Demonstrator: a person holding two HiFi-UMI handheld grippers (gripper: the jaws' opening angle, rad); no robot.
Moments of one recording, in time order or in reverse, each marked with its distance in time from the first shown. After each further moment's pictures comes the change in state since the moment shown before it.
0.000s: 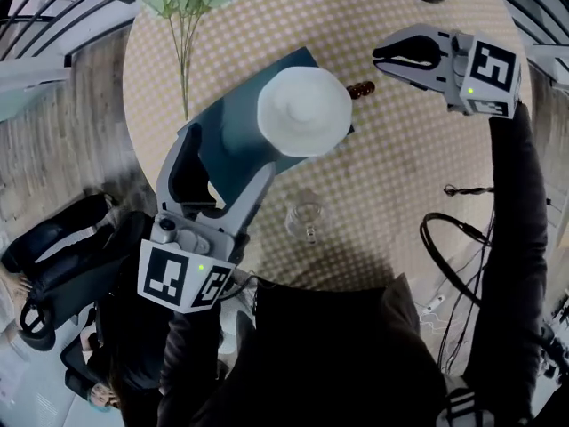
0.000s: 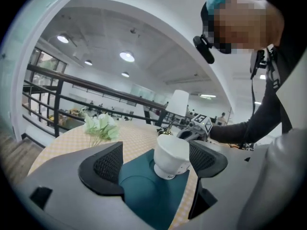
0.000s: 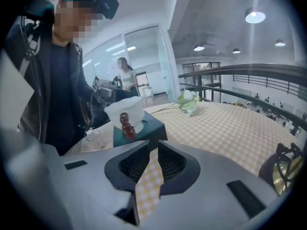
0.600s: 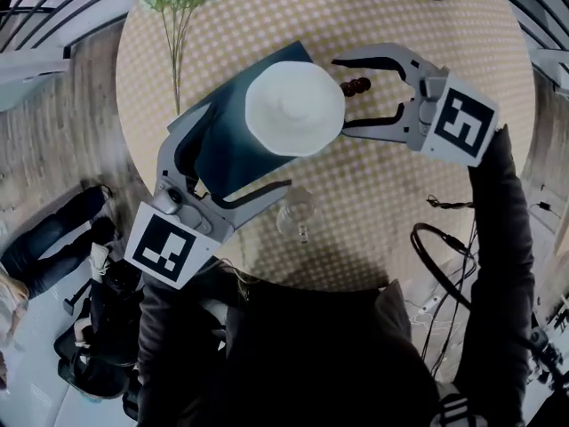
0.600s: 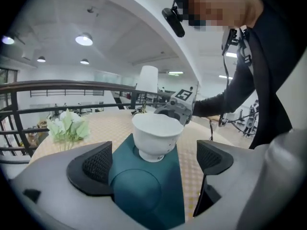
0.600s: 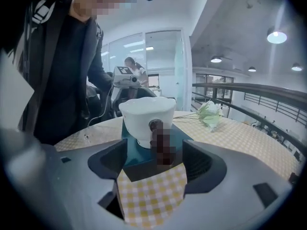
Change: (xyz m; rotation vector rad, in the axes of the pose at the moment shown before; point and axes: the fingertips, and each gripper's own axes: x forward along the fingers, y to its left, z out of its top) left arm 0.025 -0.039 -0.039 0.299 0.230 -0.334; right arm 0.043 0.064 0.017 -0.174 0.035 0.027
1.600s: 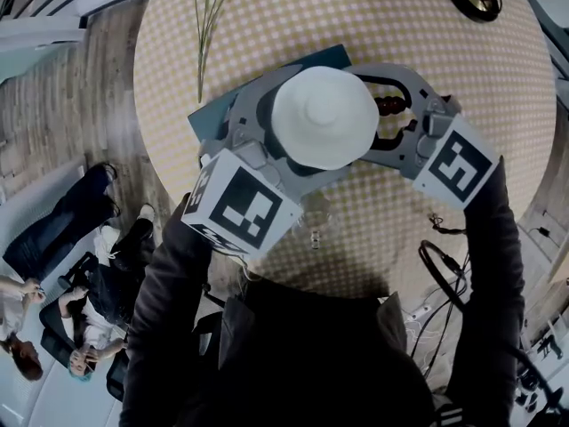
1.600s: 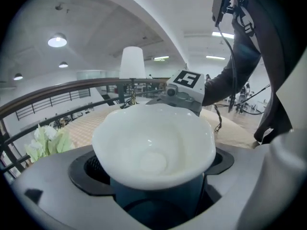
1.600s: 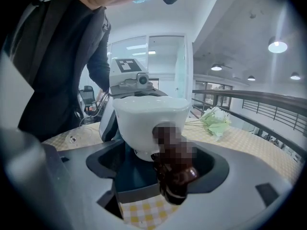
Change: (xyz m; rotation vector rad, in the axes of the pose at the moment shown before) left arm 0.073 0.007 -0.009 0.207 0.144 -0.078; right arm 0.047 -0.002 0.012 -0.013 -0.055 -0.054
